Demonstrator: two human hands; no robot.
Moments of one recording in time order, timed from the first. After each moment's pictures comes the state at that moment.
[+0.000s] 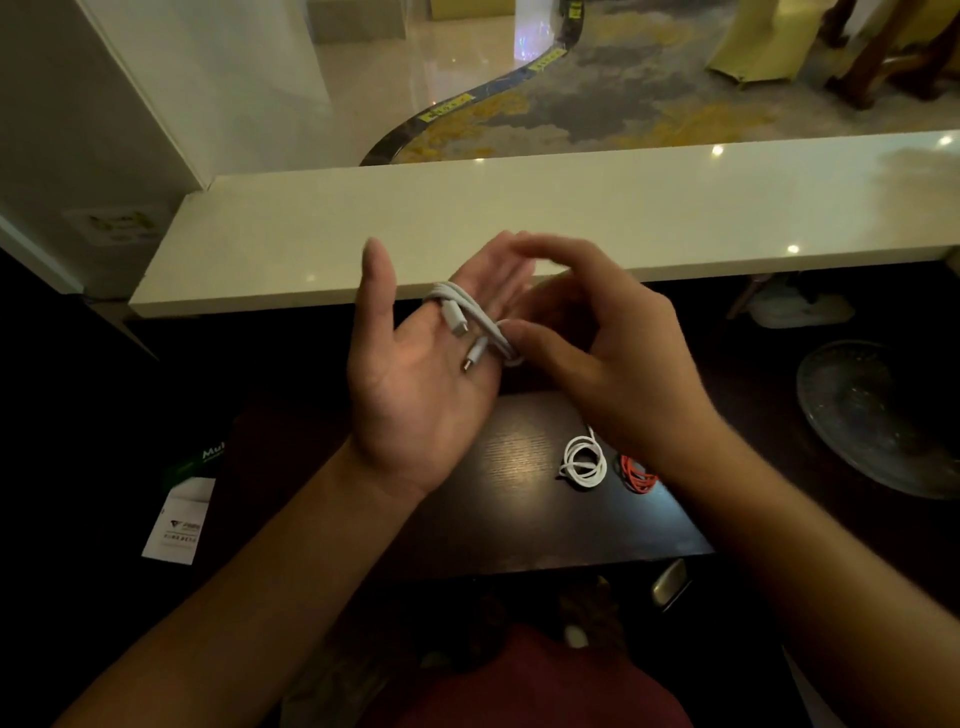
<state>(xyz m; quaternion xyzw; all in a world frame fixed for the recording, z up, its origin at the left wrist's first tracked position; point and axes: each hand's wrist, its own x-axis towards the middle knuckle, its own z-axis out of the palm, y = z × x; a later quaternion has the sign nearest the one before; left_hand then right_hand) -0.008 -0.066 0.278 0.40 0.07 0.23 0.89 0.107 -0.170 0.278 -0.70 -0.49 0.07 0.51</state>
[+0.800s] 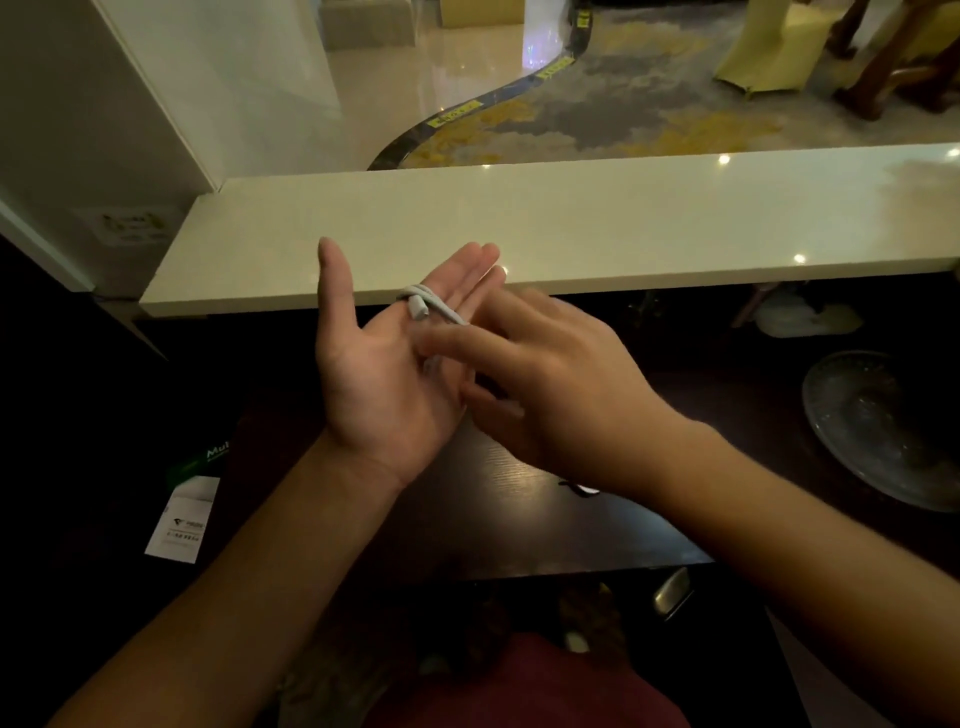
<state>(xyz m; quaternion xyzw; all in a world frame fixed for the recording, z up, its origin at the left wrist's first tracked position) -0.016 -0.040 0.268 0.36 0.12 0.22 0.90 0.088 -0.154 0.275 -0.66 -0.69 -0.12 0.27</state>
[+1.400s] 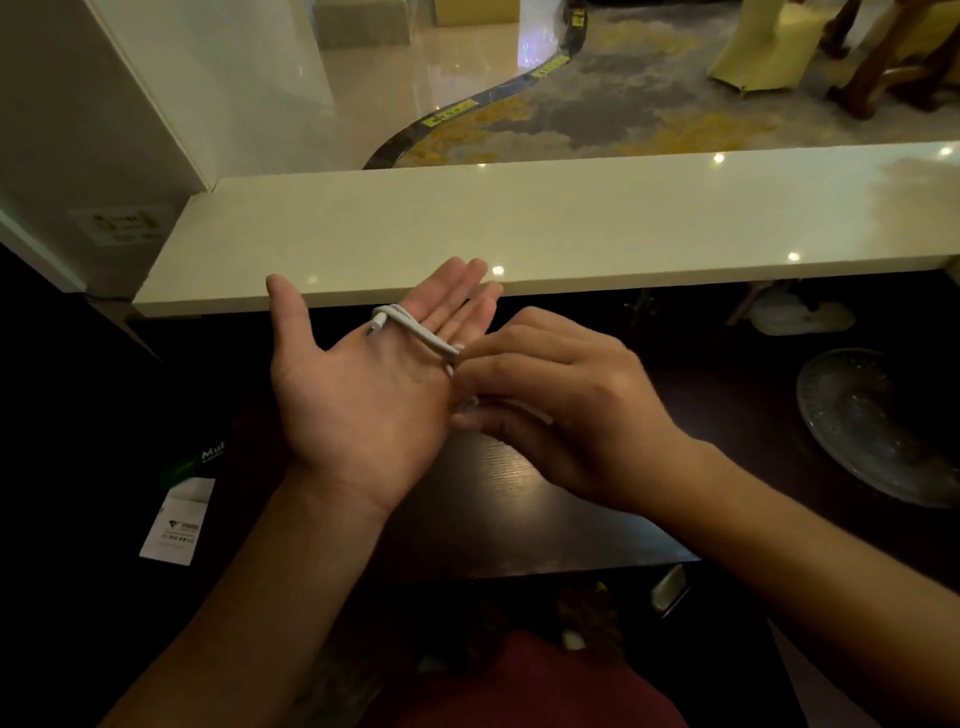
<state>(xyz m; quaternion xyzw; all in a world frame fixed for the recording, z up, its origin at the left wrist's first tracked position) -0.032 -0.042 0.265 0.23 0.08 0.24 0.94 0.091 -0.167 0.267 -0.56 -0.71 -0.07 0.42</state>
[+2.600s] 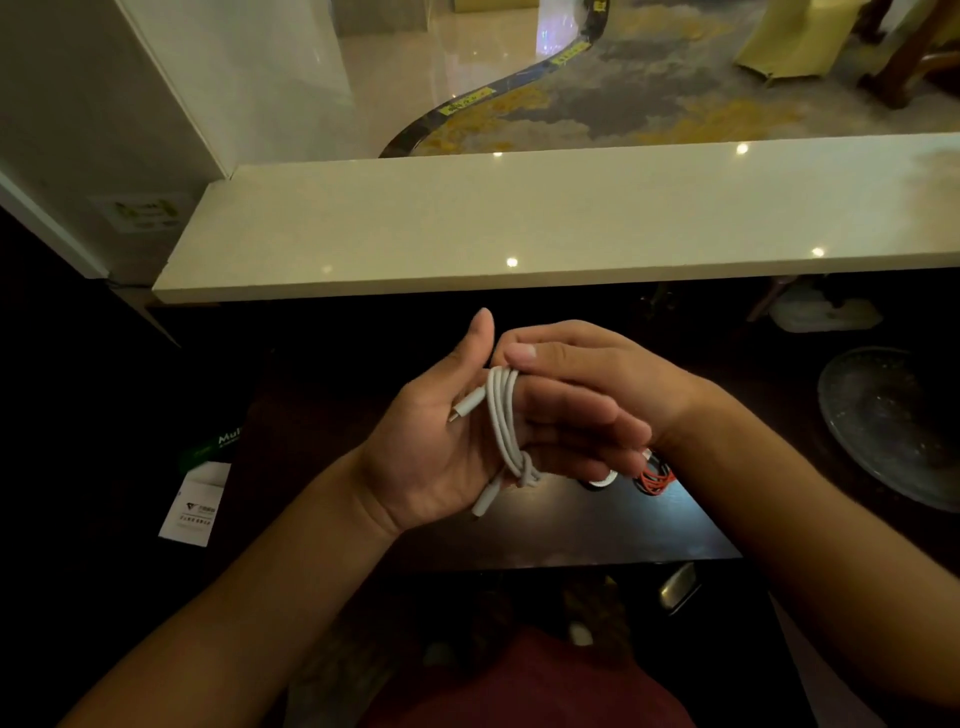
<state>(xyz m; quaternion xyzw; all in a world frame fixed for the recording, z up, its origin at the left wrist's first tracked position) -0.028 -0.062 0.248 0.39 -0.05 -0.07 0.92 0.116 -0.153 0.253 -0.33 -0.30 0.72 0.53</state>
